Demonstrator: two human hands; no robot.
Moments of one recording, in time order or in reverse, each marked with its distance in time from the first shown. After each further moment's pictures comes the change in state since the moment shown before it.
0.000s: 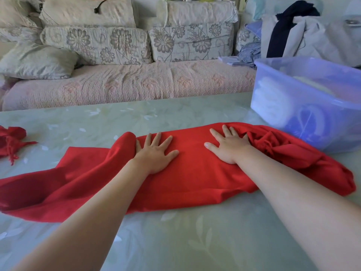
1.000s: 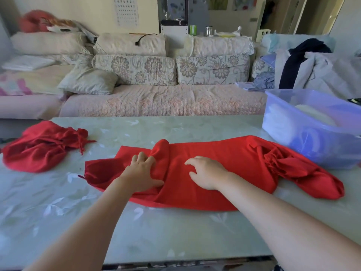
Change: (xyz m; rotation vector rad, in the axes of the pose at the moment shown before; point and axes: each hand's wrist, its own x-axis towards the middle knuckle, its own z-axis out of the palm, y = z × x) left_hand -0.157 -0.087 -0.029 -0.037 0.148 -0.094; right_hand -0.150 -0.130 -0.031 0.201 0.126 -0.464
